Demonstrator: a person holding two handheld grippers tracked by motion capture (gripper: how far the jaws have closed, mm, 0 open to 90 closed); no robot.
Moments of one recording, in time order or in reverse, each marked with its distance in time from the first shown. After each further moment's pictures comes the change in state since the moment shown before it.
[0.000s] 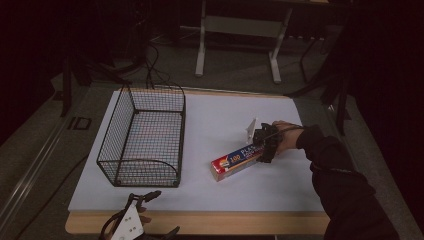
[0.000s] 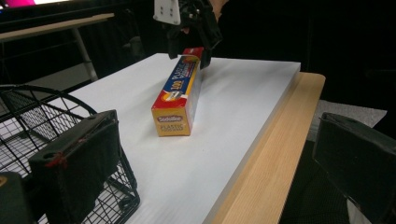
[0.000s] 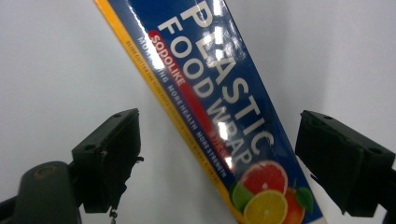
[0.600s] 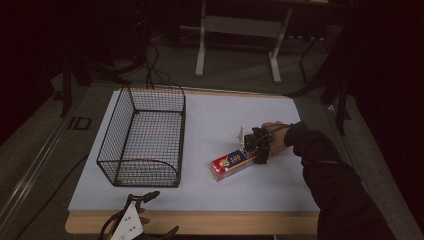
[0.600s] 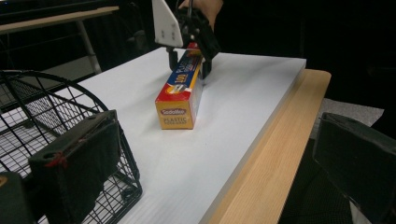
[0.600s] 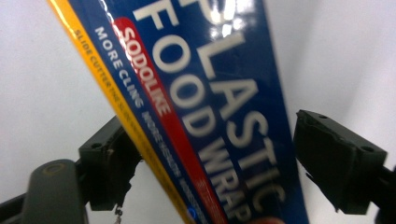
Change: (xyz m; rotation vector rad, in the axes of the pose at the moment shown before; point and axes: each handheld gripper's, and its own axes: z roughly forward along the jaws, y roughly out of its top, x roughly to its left) left arm 0.000 -0.003 0.000 0.015 0.018 -0.022; right arm -0.006 0.017 0.038 0.134 0.034 -0.156
